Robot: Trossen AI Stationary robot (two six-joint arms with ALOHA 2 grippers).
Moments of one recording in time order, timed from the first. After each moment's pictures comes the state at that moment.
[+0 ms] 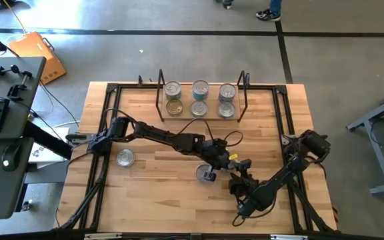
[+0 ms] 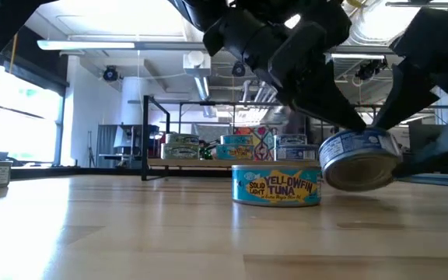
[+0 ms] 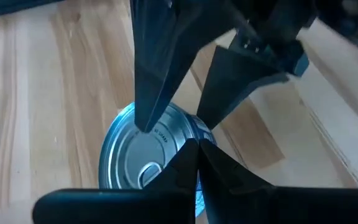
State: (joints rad) left arm -0.10 2.23 1.69 -0.20 0.15 0.21; right arm 0.78 1.91 1.06 -0.92 0.91 0.66
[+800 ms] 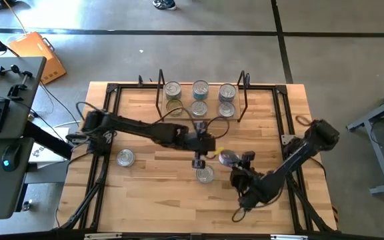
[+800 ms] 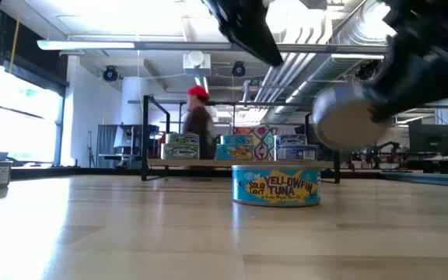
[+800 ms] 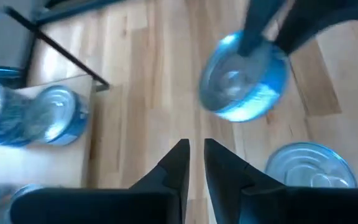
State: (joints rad) left arm -0.14 1.93 1.66 -0.59 -0.28 0.13; right arm 0.73 1.74 1.08 -0.99 0.91 0.67
